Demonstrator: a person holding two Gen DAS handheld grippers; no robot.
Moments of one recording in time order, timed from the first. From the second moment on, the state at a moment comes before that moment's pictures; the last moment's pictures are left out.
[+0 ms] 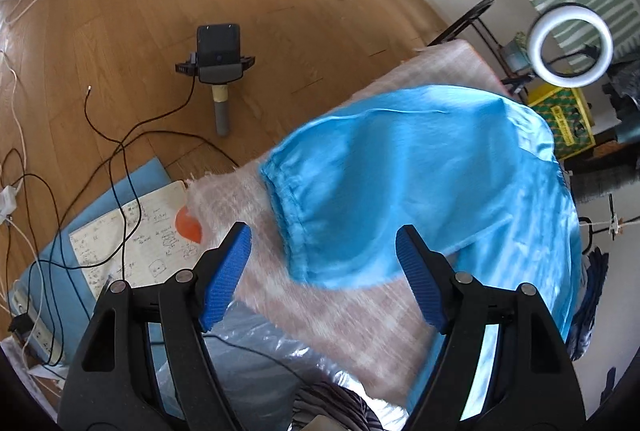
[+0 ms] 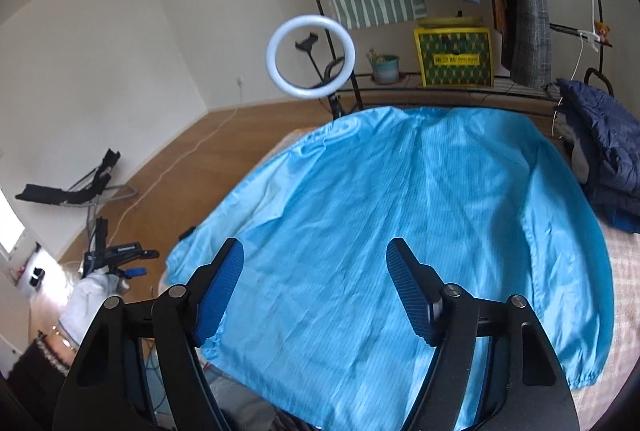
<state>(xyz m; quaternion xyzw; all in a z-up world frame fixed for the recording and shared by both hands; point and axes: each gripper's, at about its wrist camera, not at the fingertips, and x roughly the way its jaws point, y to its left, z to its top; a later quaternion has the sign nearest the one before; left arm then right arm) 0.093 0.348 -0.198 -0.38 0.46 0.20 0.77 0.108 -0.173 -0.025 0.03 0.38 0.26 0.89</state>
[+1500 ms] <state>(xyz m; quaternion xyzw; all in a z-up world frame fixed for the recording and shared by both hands) 0.102 0.107 -0.104 -0.15 0.39 -0.11 0.90 0.146 -0.166 -0.078 0.03 0.42 0.23 0.88</state>
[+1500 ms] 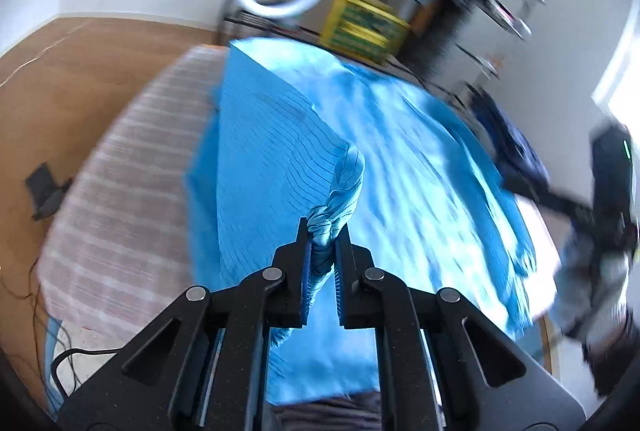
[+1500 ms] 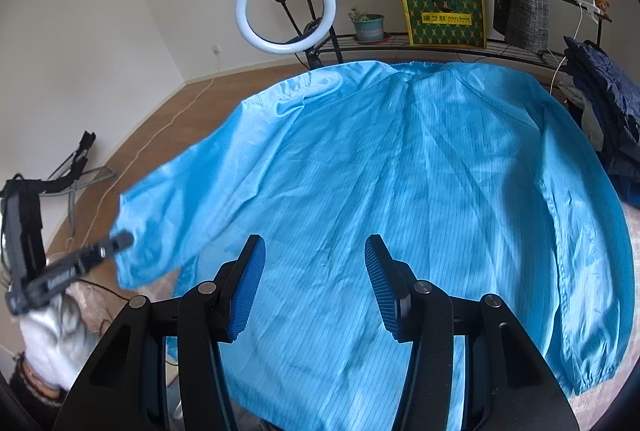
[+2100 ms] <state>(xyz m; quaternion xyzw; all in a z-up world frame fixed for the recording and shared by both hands) 0.049 0.058 -0.142 -0.07 0.45 -0.18 0.87 0.140 -0.131 -0.110 -0.02 0.46 0.26 0.85</state>
